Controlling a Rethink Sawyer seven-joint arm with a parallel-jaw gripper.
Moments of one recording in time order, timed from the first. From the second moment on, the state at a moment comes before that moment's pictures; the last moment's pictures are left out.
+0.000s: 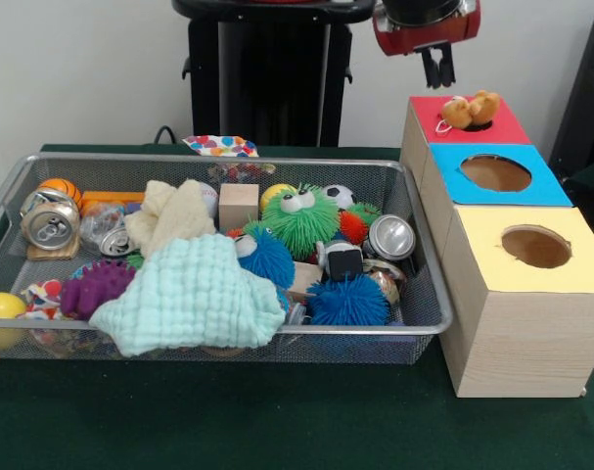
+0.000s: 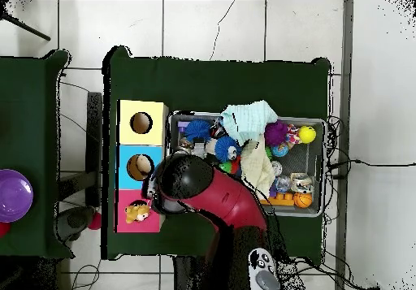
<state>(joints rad) -0.08 -0.77 -0.09 1.90 0.48 0.91 1.31</state>
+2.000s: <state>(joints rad) 0.02 -0.68 -0.06 2.12 0.74 0.79 1.32</state>
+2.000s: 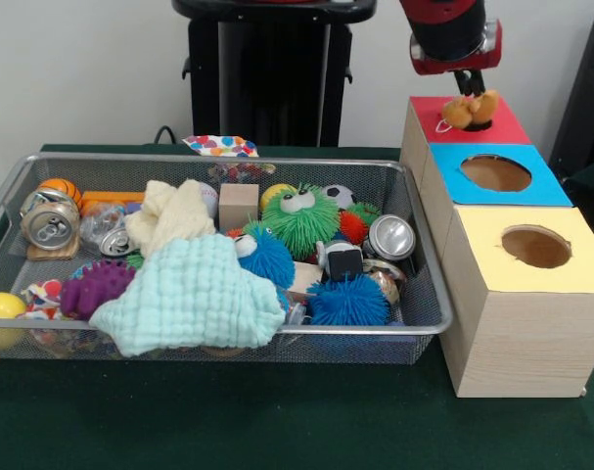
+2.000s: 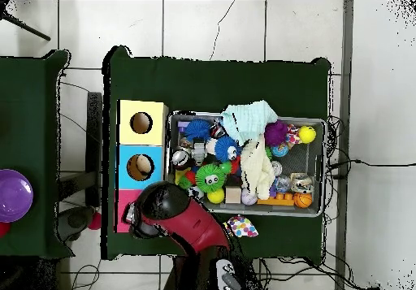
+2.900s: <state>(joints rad) -0.07 -0.67 0.11 2.22 0.85 0.48 1.32</state>
